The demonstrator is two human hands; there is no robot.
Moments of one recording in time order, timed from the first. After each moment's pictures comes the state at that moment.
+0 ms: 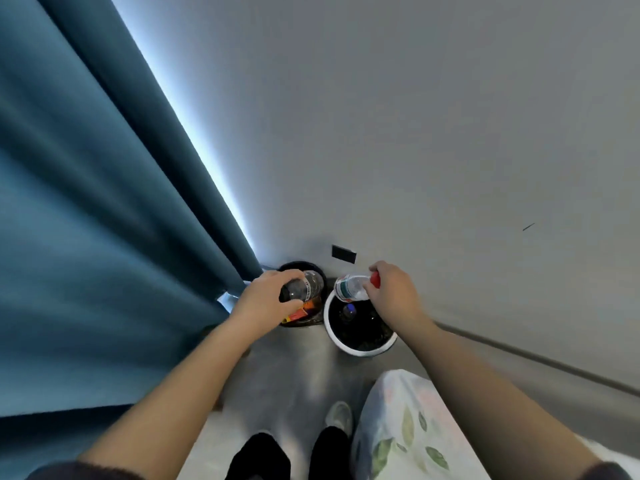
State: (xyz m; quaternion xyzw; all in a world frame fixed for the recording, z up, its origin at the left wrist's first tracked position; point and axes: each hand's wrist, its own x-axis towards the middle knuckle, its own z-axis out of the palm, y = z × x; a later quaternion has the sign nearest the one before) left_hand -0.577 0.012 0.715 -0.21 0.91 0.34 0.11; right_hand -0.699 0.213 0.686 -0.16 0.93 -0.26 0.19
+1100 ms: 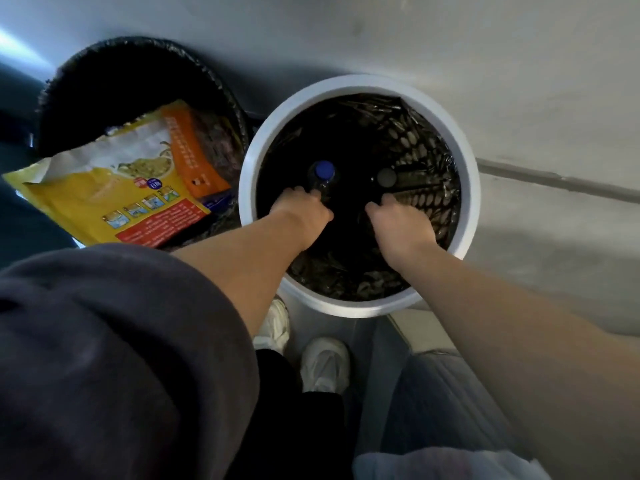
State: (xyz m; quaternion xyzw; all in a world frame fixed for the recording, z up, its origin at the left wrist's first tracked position) left_hand -0.775 0.091 0.084 0.17 0.87 -0.09 0.46; right_hand -0.792 0.246 0.097 -0.25 0.89 0.07 0.37
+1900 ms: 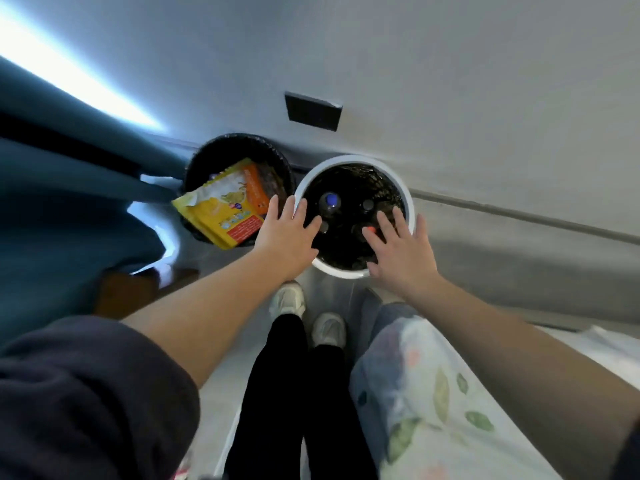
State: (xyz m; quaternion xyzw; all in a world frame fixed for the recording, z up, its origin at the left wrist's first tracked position) left_hand -0.703 0.038 0.359 0.10 0.92 -0.06 0.38; right_hand -0.740 0.240 0.352 -0.31 0.87 0.19 0.33
